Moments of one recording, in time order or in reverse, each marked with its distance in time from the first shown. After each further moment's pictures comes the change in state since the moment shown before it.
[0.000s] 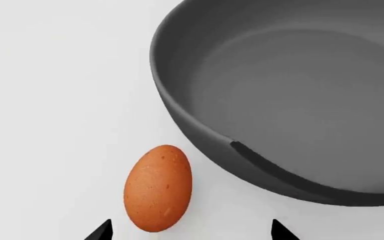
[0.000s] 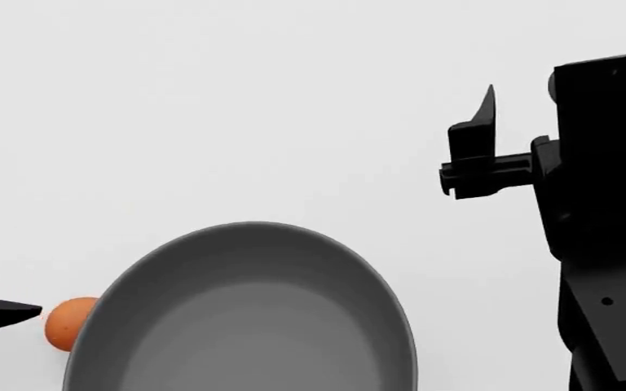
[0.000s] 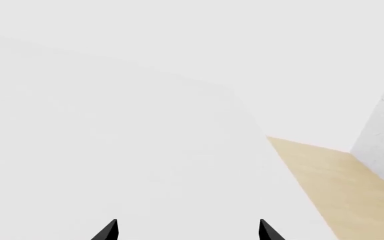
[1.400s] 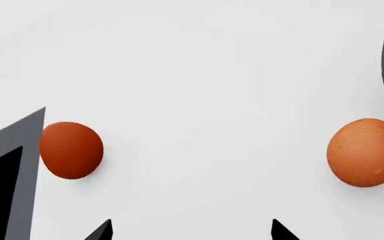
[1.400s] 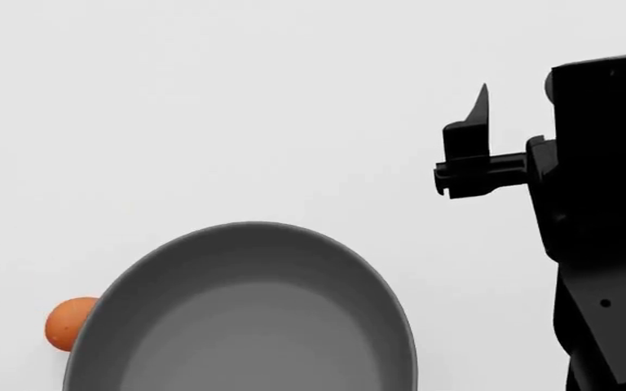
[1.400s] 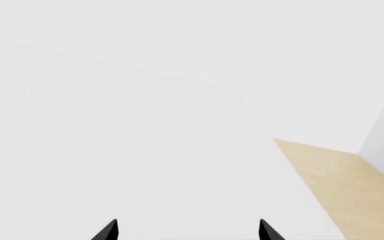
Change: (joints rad) left arm 0.312 -0.104 -0.423 0.121 -0.205 -0.147 -0.522; right arm -0.004 -0.003 -0.001 0.003 0.019 -0.020 0.000
